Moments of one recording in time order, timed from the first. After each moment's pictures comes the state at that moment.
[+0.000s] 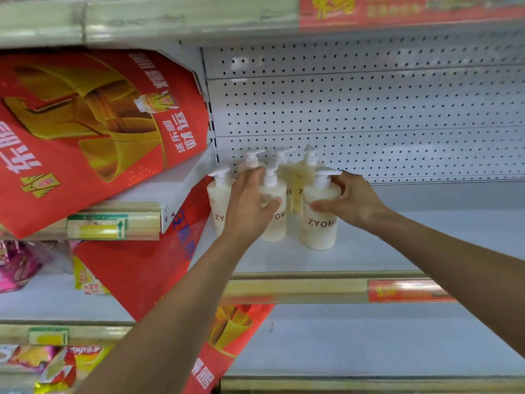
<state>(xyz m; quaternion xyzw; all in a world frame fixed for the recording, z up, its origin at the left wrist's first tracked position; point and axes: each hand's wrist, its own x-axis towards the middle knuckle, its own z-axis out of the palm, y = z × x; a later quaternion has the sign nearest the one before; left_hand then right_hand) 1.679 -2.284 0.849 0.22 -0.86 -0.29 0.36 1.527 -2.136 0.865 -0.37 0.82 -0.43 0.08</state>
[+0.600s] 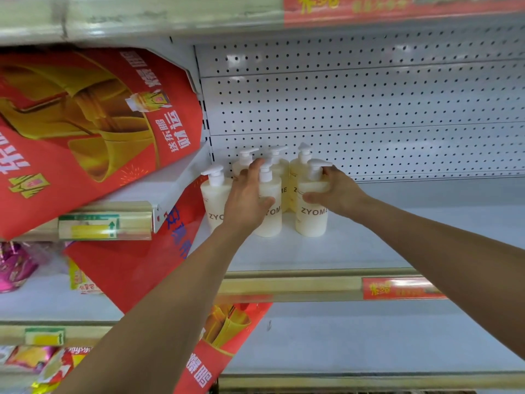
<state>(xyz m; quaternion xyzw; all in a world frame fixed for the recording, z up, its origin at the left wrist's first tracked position) 1.655 -2.297 0.845 0.25 -0.88 -0.26 0.30 1.516 -2.155 0.867 -0.37 0.83 -0.41 0.10</state>
